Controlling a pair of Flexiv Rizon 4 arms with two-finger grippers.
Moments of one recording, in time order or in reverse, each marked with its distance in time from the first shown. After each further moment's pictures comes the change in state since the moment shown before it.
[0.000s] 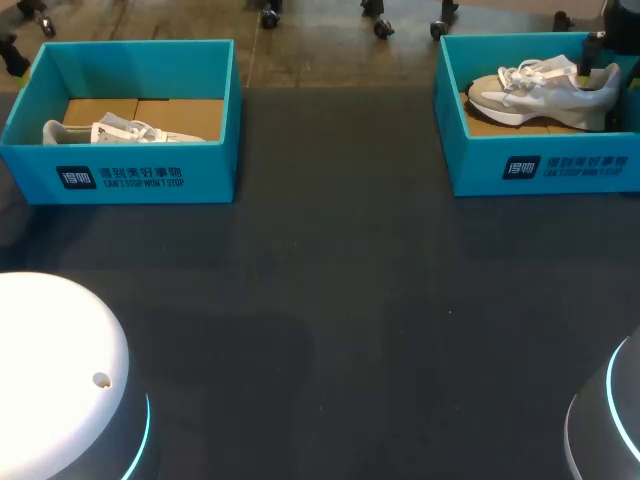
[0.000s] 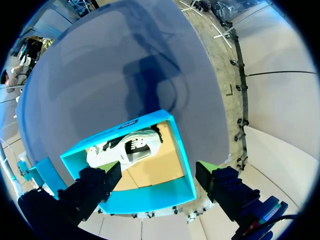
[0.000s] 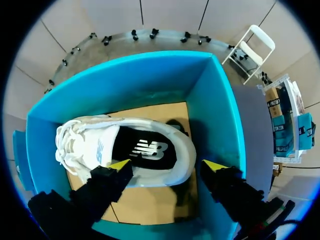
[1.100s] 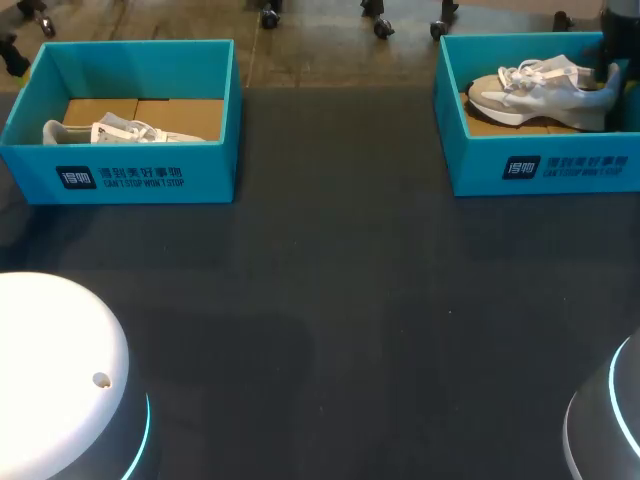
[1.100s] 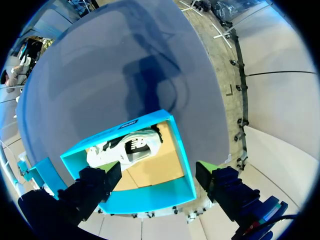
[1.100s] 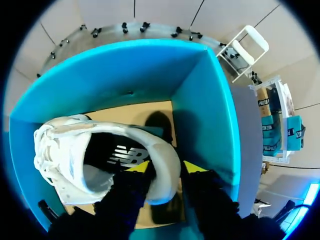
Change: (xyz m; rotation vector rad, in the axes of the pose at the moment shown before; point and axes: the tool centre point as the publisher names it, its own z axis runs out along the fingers) left arm 0.000 0.000 0.000 0.000 0.000 0.000; right arm -0.023 0.006 0.020 0.054 -0.140 -0.022
